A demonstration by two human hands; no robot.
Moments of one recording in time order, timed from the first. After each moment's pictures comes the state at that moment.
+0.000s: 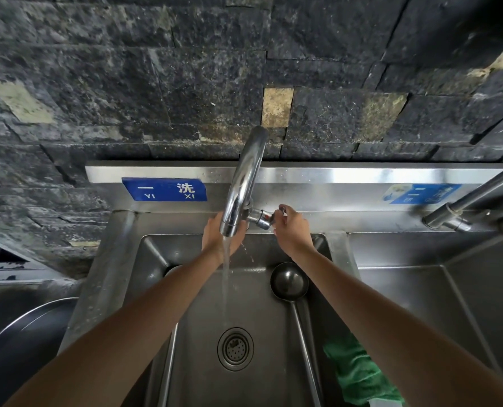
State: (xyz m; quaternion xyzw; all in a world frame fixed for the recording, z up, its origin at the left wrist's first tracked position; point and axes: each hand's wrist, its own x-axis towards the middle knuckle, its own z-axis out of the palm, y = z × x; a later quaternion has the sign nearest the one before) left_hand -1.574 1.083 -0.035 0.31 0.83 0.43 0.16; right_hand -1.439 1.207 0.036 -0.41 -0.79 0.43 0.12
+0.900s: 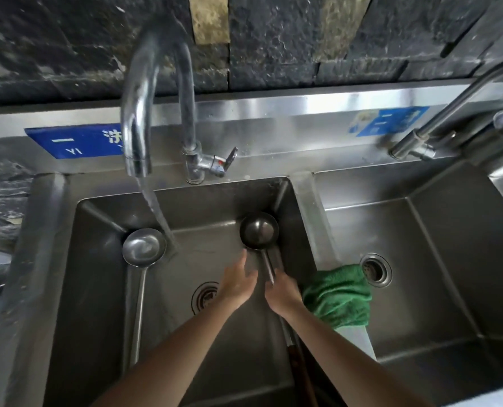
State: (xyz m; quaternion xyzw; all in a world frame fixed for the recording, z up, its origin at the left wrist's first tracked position) left_hand -1.373 1.056 -0.114 0.22 0.83 0.26 0.43; right_hand -1.265 1.130 -0.108 -0.53 -0.73 0.39 -0.17
